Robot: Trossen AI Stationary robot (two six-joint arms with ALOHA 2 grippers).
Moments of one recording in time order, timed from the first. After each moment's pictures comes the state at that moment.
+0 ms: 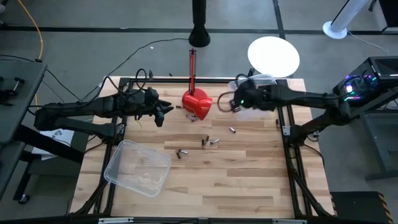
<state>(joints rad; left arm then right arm) 0.15 0.95 0.84 -0.35 -0.18 -0.34 -0.20 1.38 1.31 -1.12 0.55 0.83</state>
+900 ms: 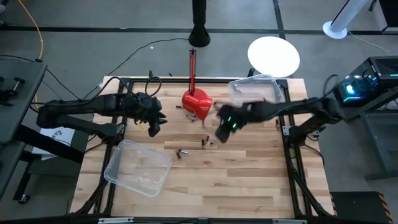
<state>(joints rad) 0.12 1.00 0.94 -0.76 -0.05 -0.28 0.01 1.54 1.20 -0.63 -0.02 0.63</state>
